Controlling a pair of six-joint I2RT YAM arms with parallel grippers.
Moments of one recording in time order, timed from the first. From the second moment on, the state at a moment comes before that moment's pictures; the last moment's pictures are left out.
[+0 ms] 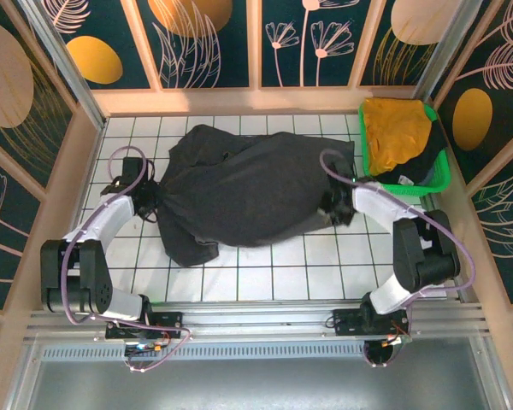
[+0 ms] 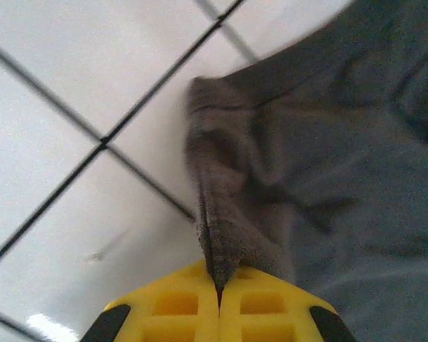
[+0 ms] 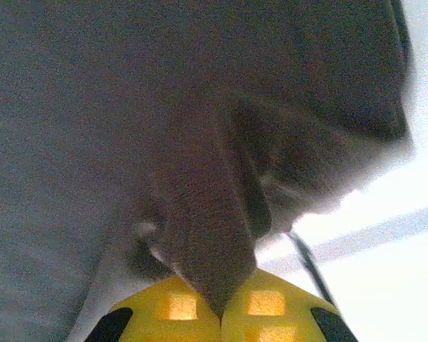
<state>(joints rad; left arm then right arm) -0.02 1.45 0.93 -0.47 0.00 -0.86 0.30 1.59 1.05 -0.64 -0.03 0.72</state>
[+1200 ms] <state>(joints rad) -0.02 1.48 2.07 -0.38 -0.10 -1.02 0.10 1.35 1.79 -0.17 -0.07 0.58</state>
